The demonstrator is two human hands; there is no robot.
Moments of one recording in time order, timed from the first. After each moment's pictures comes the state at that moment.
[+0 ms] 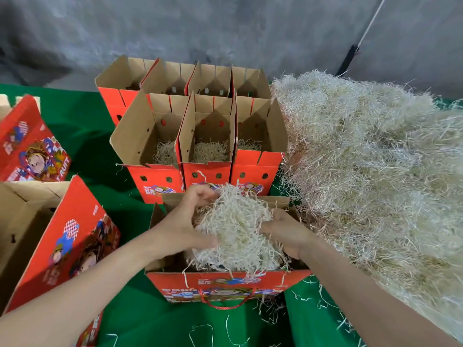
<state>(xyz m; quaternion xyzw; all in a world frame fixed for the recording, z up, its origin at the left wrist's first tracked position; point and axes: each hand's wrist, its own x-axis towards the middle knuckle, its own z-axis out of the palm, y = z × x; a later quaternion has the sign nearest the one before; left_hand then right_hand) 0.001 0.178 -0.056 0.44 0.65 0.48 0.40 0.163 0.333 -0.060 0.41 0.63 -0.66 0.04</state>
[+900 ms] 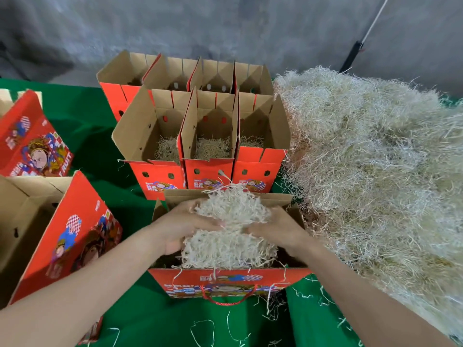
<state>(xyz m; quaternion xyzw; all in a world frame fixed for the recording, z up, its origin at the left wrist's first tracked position) 0.002 0.191 -0.060 0.14 0.68 0.48 0.54 0.157 0.323 -0.060 0.35 0.75 -0.56 0.02</state>
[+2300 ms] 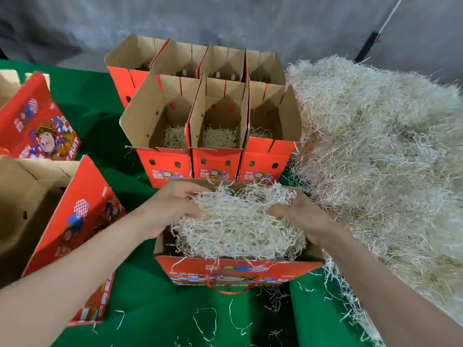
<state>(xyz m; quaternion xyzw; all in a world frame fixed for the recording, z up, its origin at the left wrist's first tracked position) -0.024 0.171 -0.055 0.30 0.74 0.44 0.42 0.169 0.347 -0.055 0.44 0.69 -0.58 0.02</state>
